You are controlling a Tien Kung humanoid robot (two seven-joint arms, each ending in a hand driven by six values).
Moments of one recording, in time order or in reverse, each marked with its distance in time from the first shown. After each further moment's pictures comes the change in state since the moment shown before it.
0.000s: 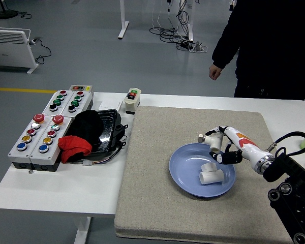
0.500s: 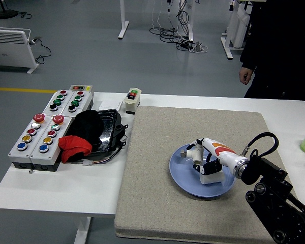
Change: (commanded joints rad) left arm 0.000 0.000 -0.002 0.000 0.001 0.000 0.001; right arm 0.079 0.036 -0.142 -0.141 -0.034 0.004 -0.015
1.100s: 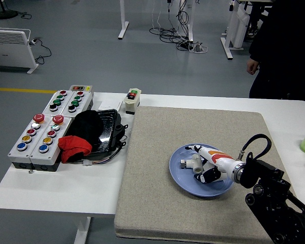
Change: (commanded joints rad) left arm 0.000 0.001 -0.006 0.000 0.007 0.000 0.001; right arm -0.004 0.000 0.015 -0.008 -0.069 0.100 0.012
